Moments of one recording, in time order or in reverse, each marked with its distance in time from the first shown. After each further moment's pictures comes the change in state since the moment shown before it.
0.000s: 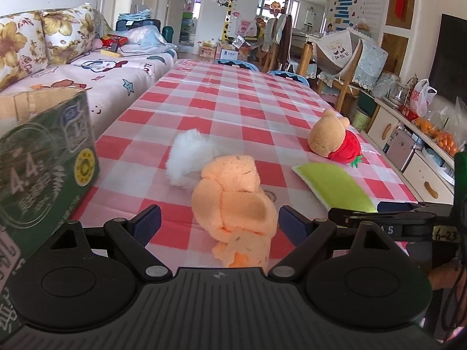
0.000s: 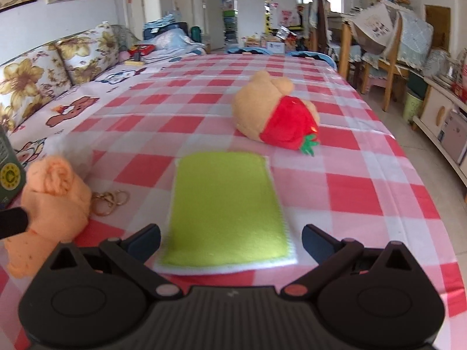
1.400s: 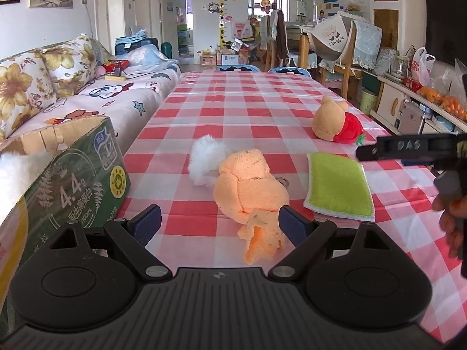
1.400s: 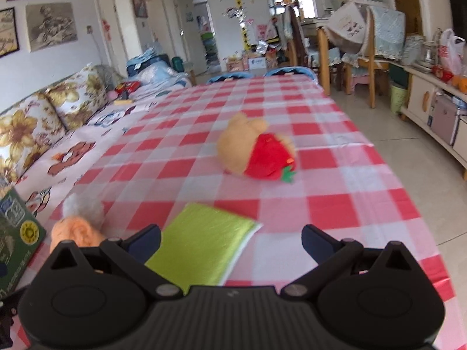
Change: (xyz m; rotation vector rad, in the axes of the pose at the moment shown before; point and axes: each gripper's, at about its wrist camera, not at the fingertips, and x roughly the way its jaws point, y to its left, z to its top) left arm -0.036 0.004 -0.008 0.159 -0.027 0.086; right arm -0.034 -0.013 0.014 0.156 -0.080 0.011
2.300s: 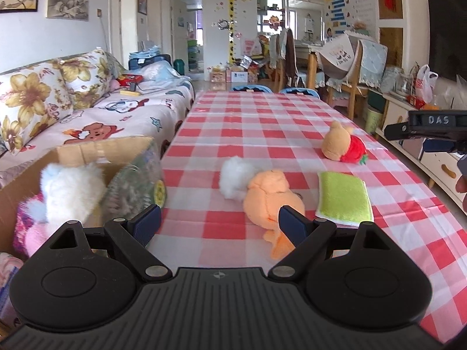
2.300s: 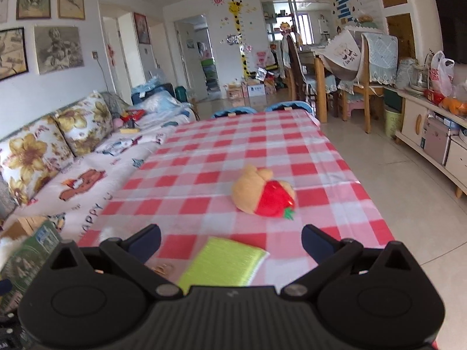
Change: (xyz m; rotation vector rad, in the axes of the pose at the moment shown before) left arm -0.023 0.017 0.002 -0.025 -0.068 0.010; right arm -0.063 0.014 0.023 0.005 -0.116 -0.018
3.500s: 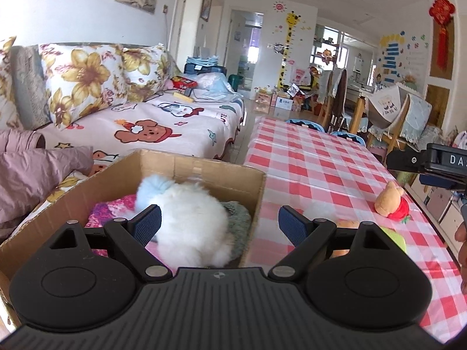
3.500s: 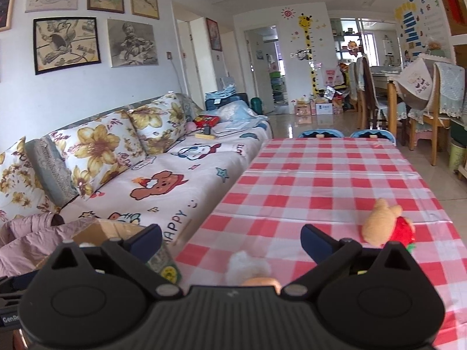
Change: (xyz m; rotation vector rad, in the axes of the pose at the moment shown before) left arm -0.032 0.019 0.008 -0.241 -0.071 0.114; right arm -0.009 0.137 0.018 -0.116 -0.059 0.239
